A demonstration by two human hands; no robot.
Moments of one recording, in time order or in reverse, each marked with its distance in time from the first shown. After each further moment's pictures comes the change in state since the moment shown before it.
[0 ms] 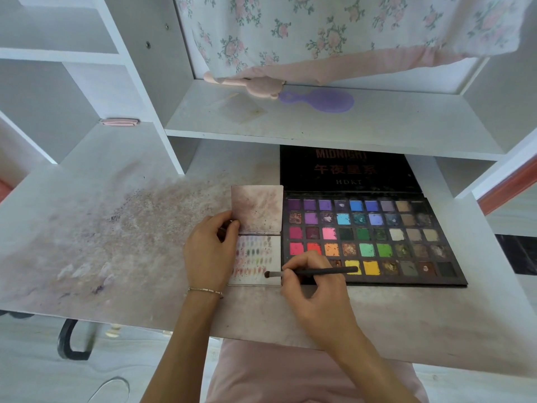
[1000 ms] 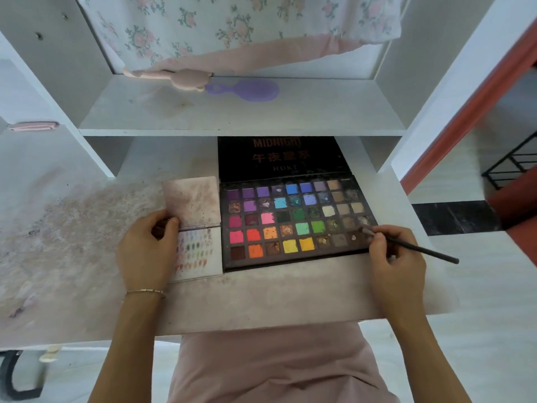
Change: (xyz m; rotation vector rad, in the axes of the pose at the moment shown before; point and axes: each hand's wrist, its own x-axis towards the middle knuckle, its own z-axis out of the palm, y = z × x) left_hand -0.003 0.005 0.001 0.035 0.005 -0.014; right_hand -0.029 0.048 -0.130 -0.102 0.625 0.206
